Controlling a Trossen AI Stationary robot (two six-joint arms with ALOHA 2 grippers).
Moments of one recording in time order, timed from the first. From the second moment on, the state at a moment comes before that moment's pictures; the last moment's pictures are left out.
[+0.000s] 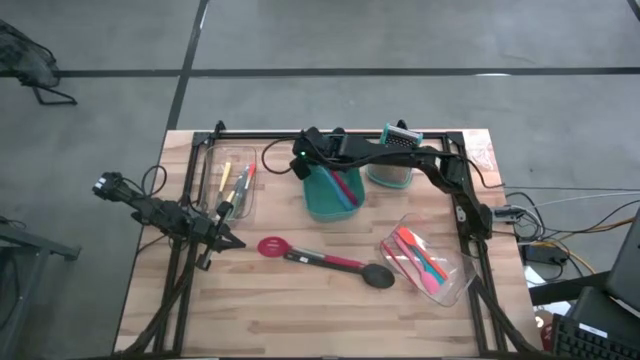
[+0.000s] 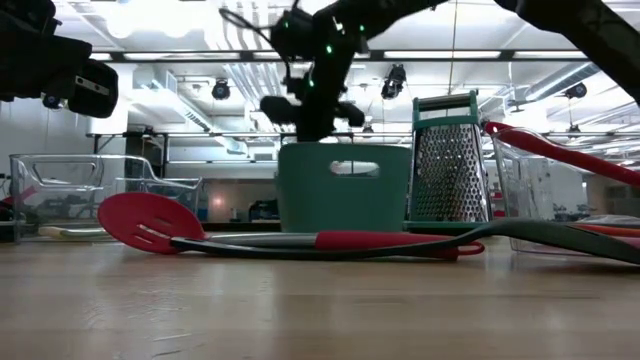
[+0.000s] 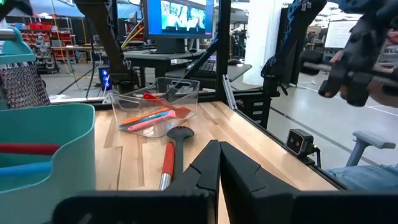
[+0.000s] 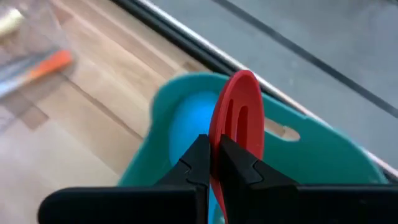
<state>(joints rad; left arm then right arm) -0.47 0.08 0.02 0.02 -0.18 -0.03 -0.25 2.18 1.98 -0.76 0.52 0.51</state>
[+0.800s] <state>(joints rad) -0.47 0.08 0.02 0.03 -0.18 -0.03 -0.19 2.18 1.99 -0.70 0.47 0.31</state>
